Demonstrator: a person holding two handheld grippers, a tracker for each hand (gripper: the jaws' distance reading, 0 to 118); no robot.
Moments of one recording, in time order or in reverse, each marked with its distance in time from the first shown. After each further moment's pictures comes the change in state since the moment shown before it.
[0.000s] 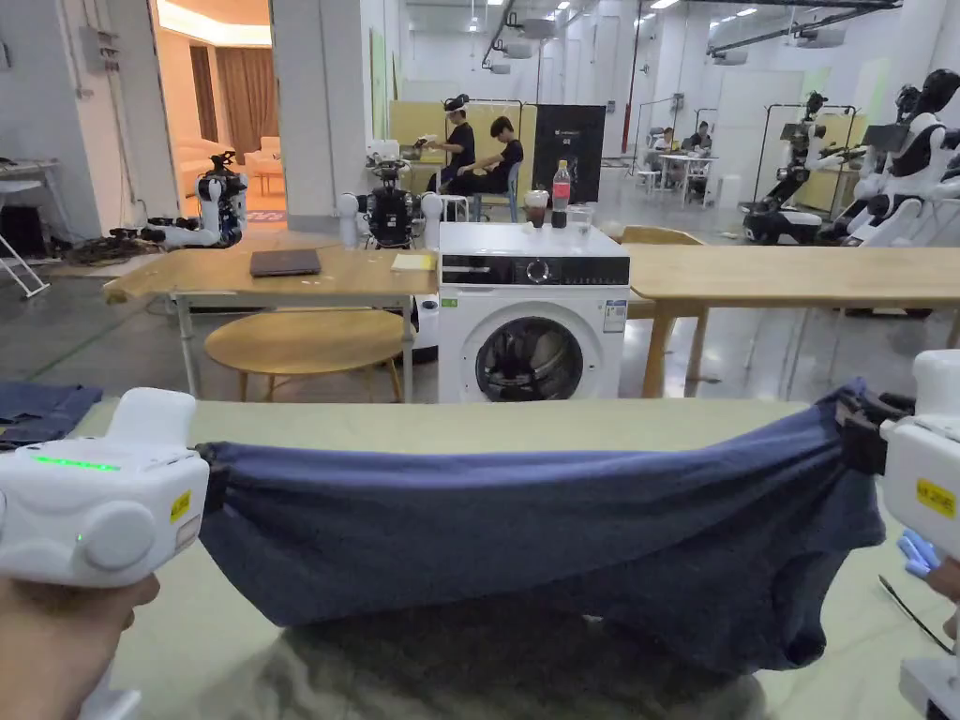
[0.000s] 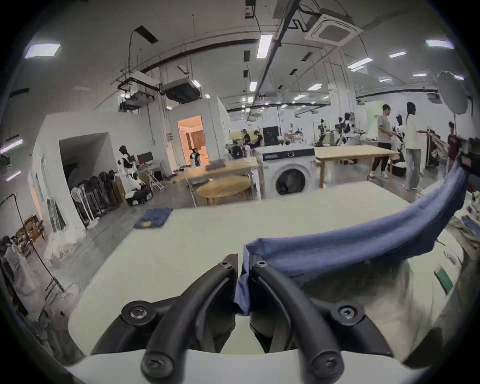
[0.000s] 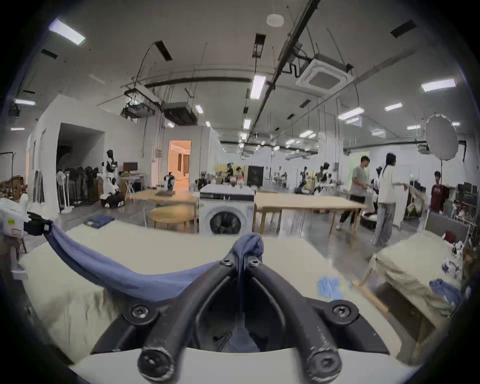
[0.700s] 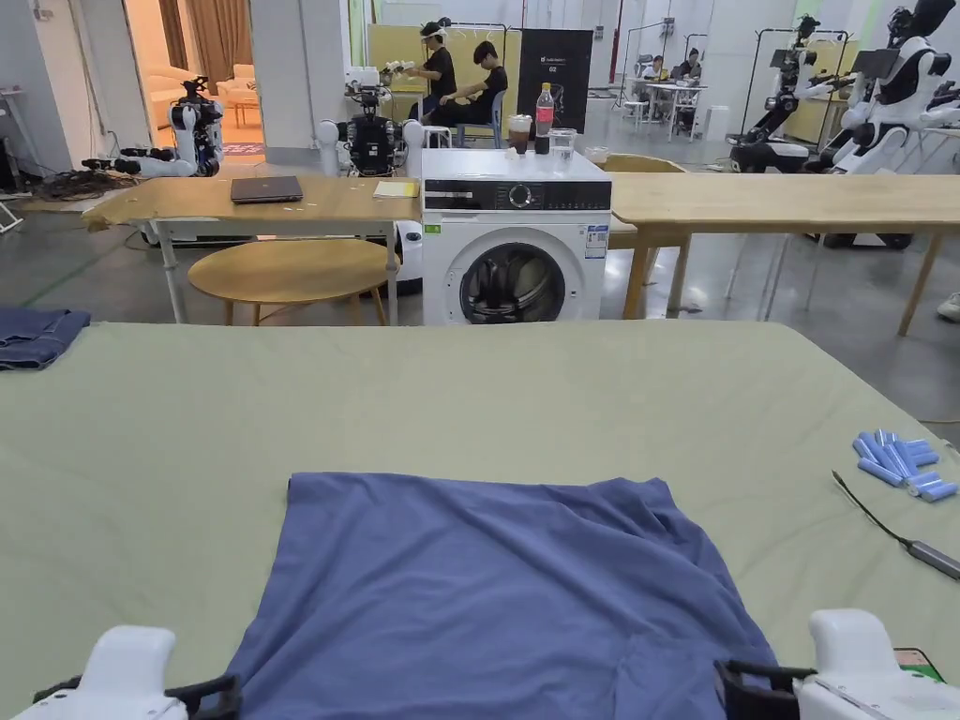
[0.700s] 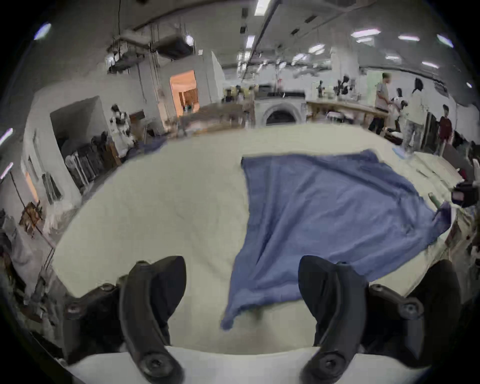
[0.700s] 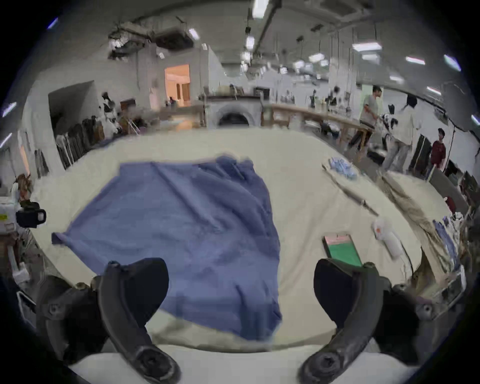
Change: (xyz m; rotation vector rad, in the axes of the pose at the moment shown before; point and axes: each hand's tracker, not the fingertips) left arm 0.025 -0.186 0.066 -0.152 -0.020 0.007; right arm -0.039 -0.189 0.066 -0.354 0.054 -0.014
